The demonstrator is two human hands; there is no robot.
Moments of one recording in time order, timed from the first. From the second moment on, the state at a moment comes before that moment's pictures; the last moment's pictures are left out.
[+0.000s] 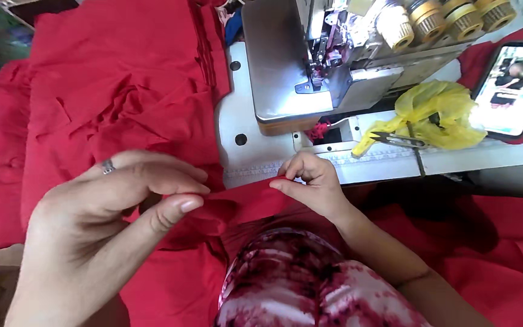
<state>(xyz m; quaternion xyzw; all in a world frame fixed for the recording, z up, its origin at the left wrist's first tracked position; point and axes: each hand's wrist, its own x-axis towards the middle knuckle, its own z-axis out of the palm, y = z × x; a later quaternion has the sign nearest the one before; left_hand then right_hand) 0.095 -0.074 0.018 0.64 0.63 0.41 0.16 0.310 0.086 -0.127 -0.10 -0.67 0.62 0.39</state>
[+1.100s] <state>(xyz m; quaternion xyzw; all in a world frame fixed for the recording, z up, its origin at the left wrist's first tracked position) 0.168 0.092 -0.070 0.71 0.64 0.29 -0.06 0.389 0.079 -0.167 -0.21 -0.57 0.73 0.30</state>
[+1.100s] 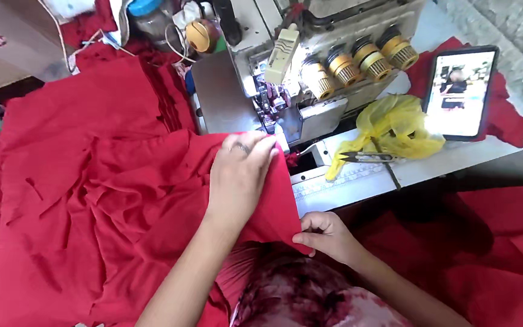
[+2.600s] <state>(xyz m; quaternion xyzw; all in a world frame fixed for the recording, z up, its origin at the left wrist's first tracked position) 0.116 0.062 -0.056 0.62 0.72 0.30 -0.01 0.316 0.138 -0.132 -0.09 -0.79 0.40 0.45</state>
